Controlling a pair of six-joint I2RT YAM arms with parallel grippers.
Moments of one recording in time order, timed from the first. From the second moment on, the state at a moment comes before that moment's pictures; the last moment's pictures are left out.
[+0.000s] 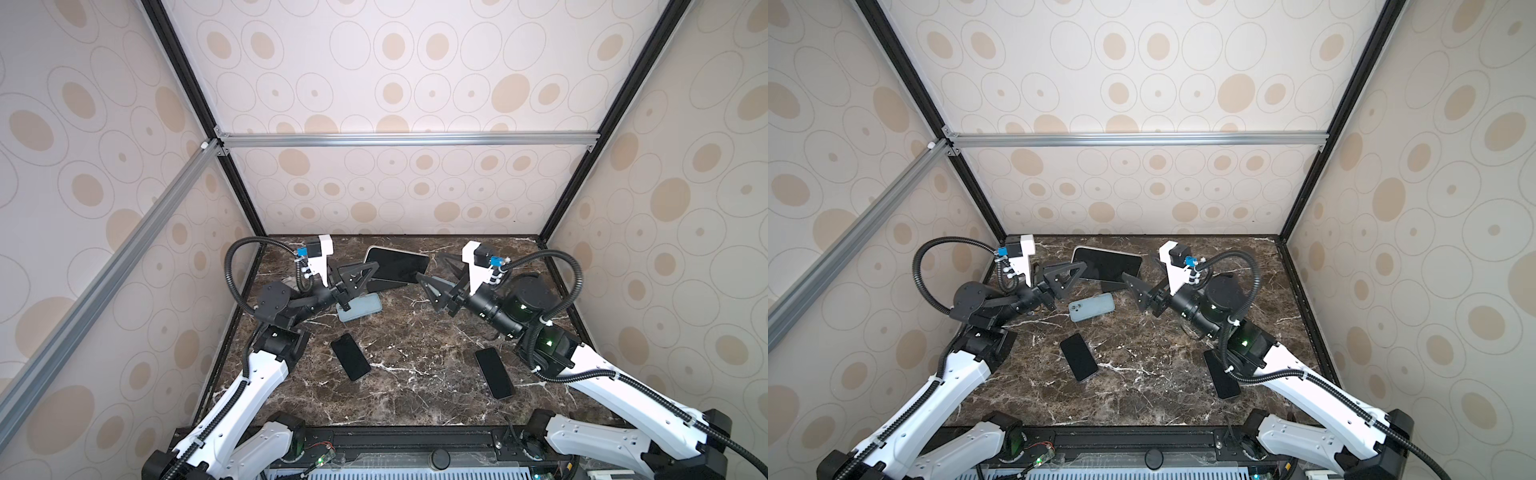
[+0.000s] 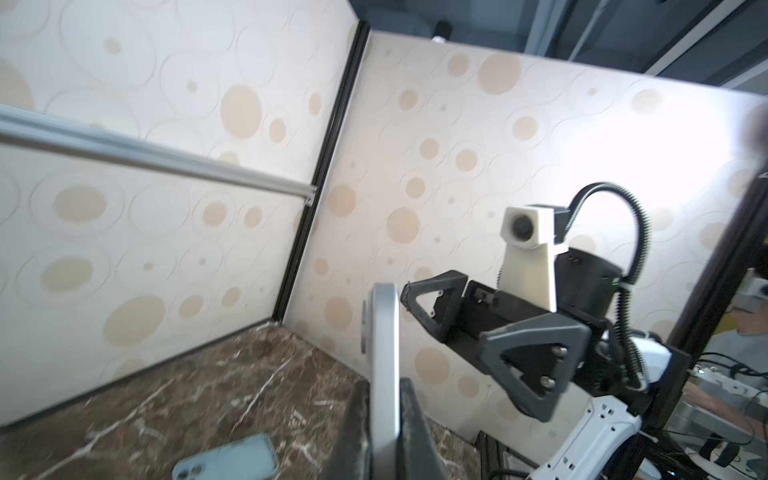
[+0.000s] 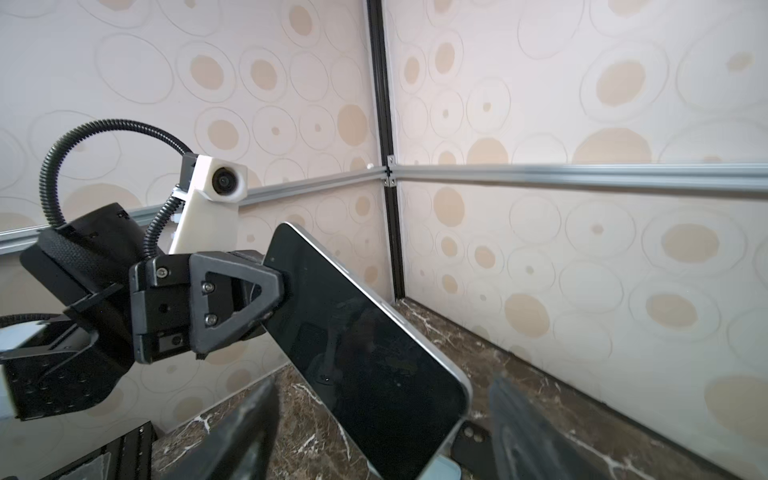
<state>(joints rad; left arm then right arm) -0.33 0.97 0.79 0.68 0.74 -0.69 0.81 1.01 1.01 0.19 -0.12 0.13</state>
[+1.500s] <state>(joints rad) -0.33 1.04 0.73 1.45 0.78 -1.08 0.79 1.21 1.28 0.28 -0.74 0.32</state>
